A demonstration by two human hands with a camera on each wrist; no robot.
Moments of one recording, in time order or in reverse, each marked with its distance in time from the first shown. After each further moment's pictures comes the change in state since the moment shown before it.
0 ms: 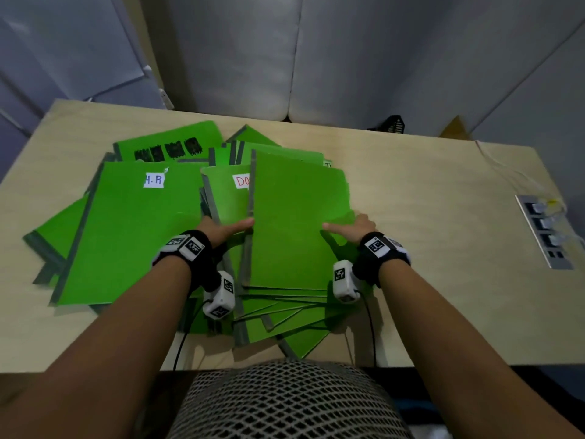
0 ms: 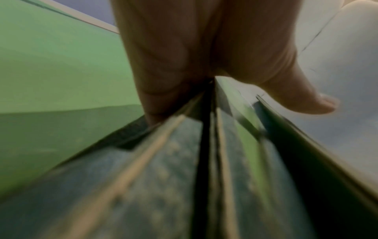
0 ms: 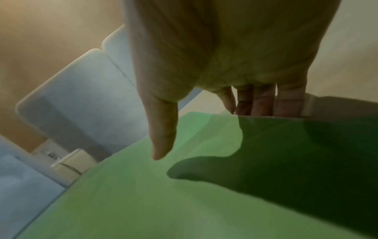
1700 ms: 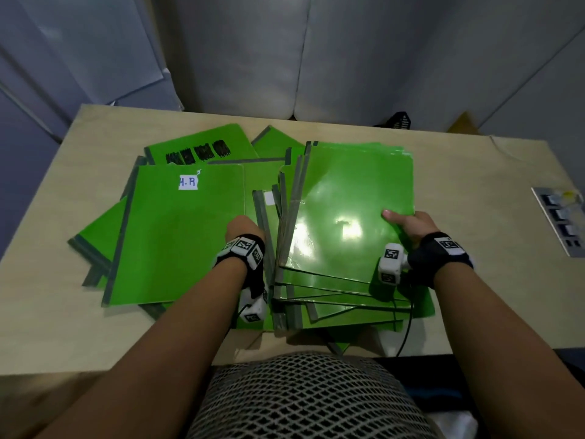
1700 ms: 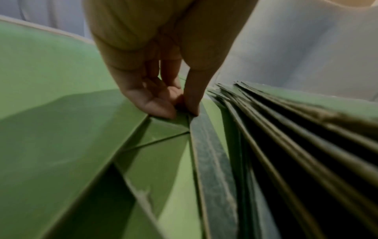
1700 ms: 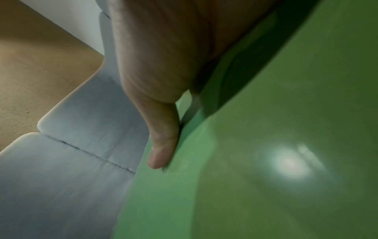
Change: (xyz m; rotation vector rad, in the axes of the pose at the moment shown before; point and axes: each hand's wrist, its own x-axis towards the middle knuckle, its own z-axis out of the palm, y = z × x) left_hand -0.020 0.008 0.001 0.478 0.155 0.059; right_hand -0.068 -0.002 -0.026 0.684 0.060 0.139
